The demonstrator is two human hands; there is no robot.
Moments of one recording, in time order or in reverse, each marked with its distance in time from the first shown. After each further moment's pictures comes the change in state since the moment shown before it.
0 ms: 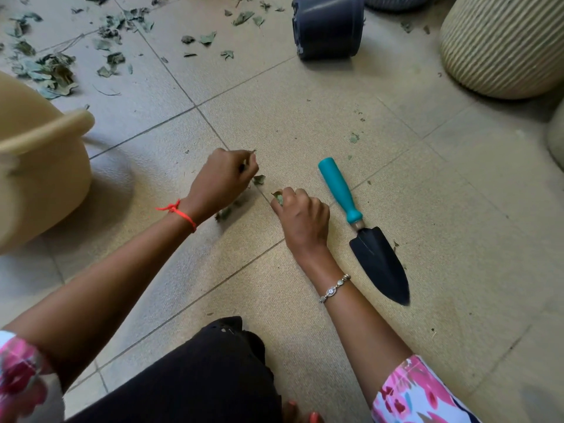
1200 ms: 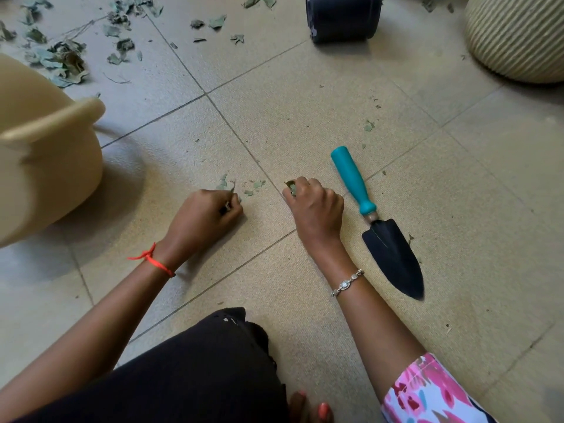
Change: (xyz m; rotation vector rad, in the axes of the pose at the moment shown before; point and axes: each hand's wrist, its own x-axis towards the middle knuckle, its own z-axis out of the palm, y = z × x) left_hand -0.077 -0.023 -0.011 0.092 -0.101 -0.029; right_hand 0.000 0.003 0.005 0.001 0.058 0.010
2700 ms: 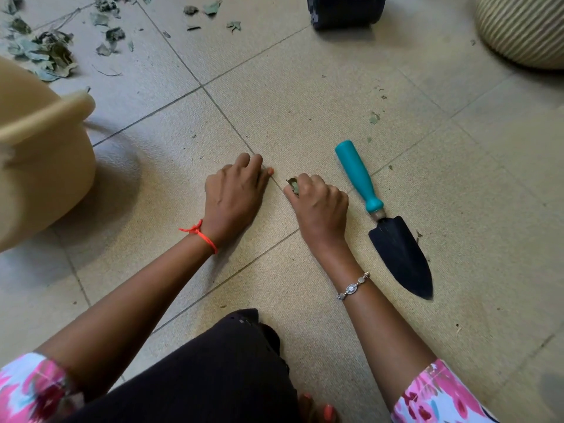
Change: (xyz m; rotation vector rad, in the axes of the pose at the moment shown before) left_hand 0.045 0.024 0.031 0.348 0.190 -0.070; right_hand 0.000 -0.002 -0.002 -0.035 -0.002 -0.019
